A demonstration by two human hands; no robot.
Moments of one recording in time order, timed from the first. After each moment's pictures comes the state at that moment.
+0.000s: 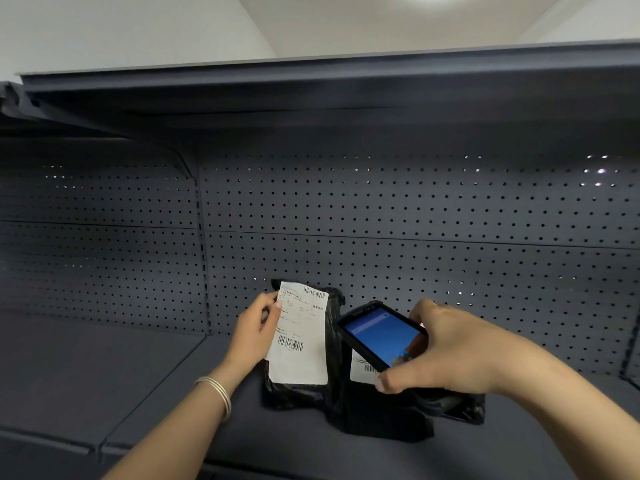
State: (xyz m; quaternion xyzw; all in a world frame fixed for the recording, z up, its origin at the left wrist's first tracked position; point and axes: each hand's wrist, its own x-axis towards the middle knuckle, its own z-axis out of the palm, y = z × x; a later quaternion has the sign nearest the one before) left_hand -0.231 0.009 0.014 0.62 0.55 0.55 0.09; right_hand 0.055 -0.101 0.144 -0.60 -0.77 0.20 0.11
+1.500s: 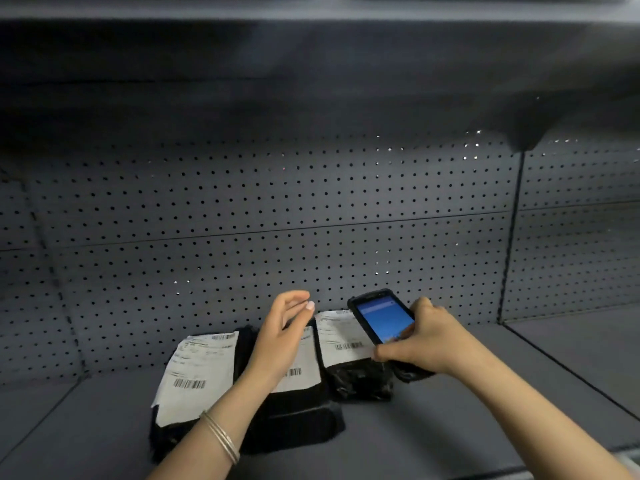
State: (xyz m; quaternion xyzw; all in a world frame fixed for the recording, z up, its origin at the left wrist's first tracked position) left_hand -0.050 0.036 0.019 0.63 0.41 0.55 0.36; right_hand 0.170 -0.021 0.064 -0.72 -0.62 0.19 0.25
